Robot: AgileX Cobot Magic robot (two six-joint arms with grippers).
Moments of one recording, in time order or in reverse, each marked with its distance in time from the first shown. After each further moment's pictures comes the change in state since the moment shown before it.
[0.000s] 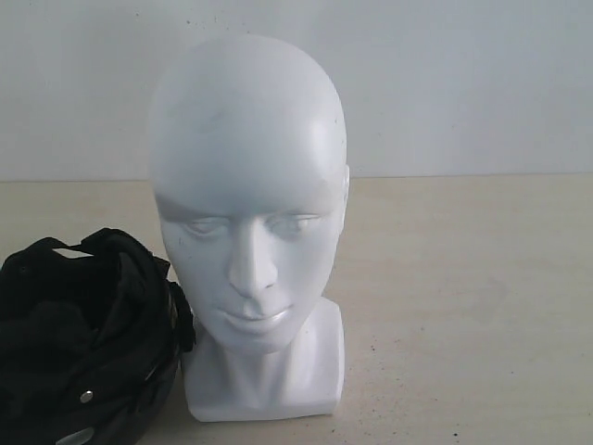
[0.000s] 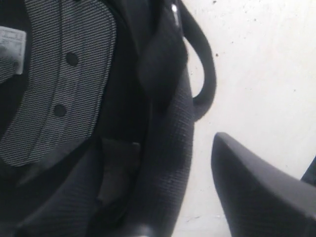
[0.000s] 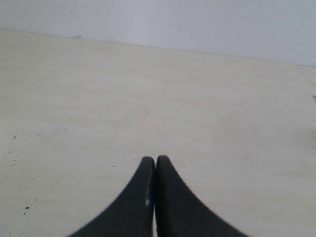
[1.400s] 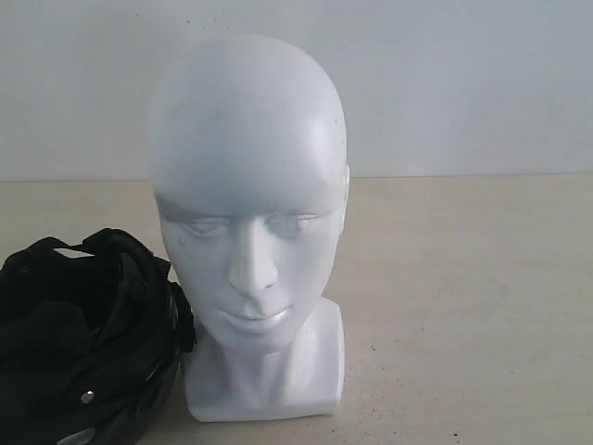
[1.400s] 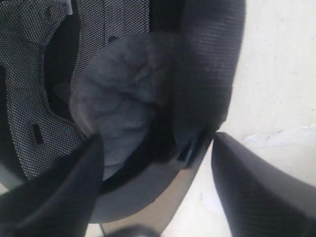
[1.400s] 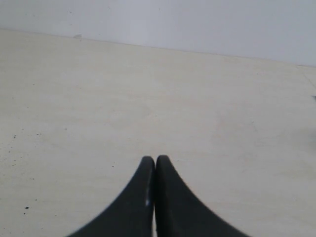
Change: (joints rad) left arm 0.000 -0.113 0.054 0.343 0.021 0.064; right arm 0.000 0.000 0.000 0.000 0.000 0.000
